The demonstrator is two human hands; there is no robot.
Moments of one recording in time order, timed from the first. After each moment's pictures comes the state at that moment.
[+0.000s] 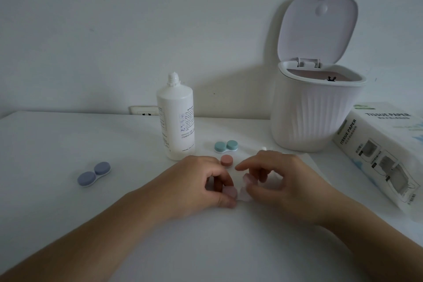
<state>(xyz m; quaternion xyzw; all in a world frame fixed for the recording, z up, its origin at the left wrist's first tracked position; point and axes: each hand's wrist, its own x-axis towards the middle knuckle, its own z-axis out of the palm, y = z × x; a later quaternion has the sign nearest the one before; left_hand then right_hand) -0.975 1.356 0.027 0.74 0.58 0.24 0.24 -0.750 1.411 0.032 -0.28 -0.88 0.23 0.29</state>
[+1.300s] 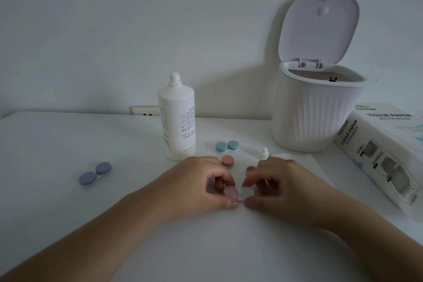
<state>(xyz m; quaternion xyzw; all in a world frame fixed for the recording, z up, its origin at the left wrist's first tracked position) -0.976 1.354 0.026 0.77 0.55 0.25 0.22 -0.747 1.422 0.026 -0.31 -0.92 0.16 0.17</state>
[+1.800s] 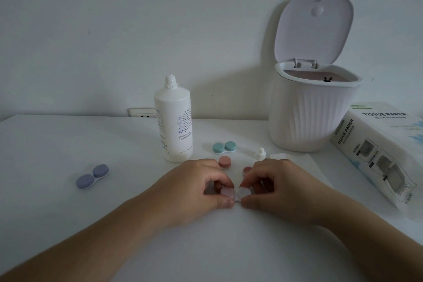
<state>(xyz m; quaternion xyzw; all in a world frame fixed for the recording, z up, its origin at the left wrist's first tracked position) -0.973 1.354 0.021 0.78 0.54 0.25 0.20 -0.748 1.424 0.026 -0.34 -0.90 0.22 0.17</state>
